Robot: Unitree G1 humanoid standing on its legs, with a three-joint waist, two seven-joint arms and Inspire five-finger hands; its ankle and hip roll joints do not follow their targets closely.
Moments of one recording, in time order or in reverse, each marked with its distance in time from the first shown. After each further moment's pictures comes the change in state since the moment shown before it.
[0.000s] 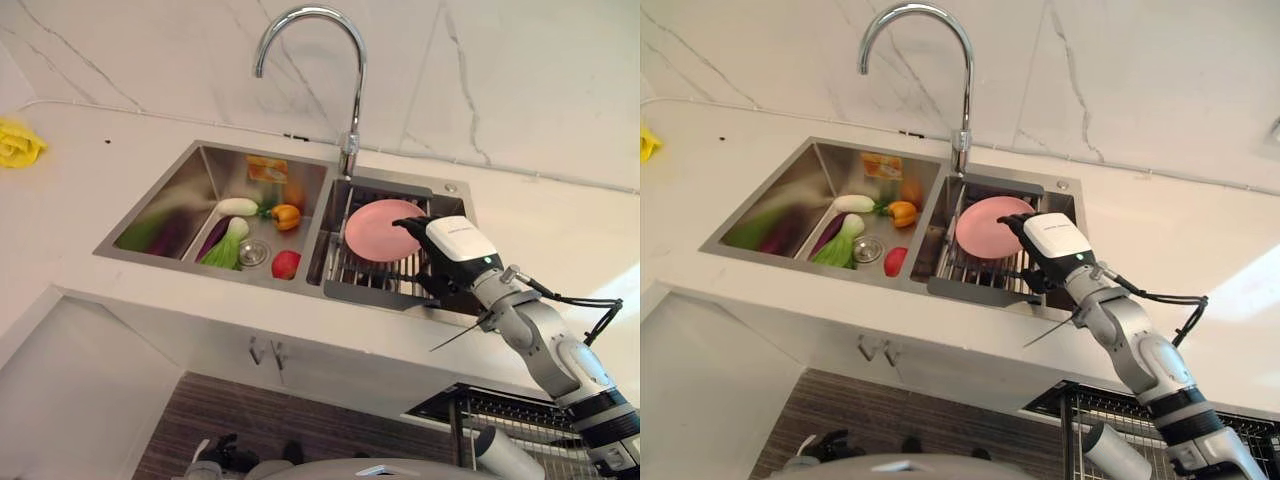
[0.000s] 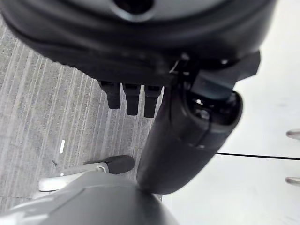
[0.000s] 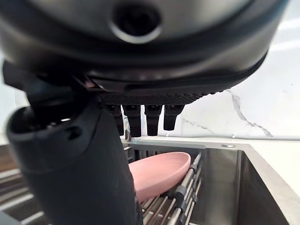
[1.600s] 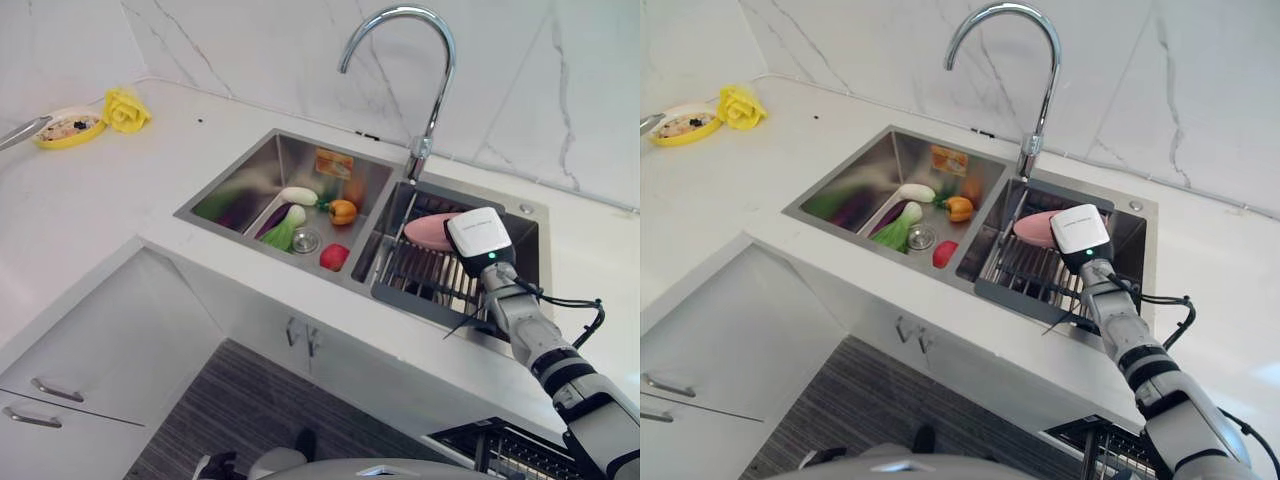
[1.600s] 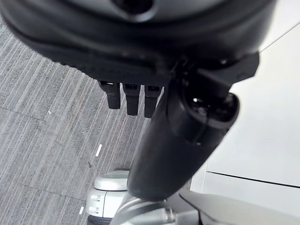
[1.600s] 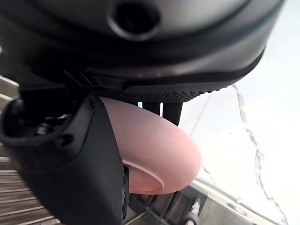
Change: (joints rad) left arm 0.042 -0.012 -0.108 0.018 -0.004 -0.022 0.083; right arm -0.274 0.063 0.182 0.566 -0.365 0.252 -0.479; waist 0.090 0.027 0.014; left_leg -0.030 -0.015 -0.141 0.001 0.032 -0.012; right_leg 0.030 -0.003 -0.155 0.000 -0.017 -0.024
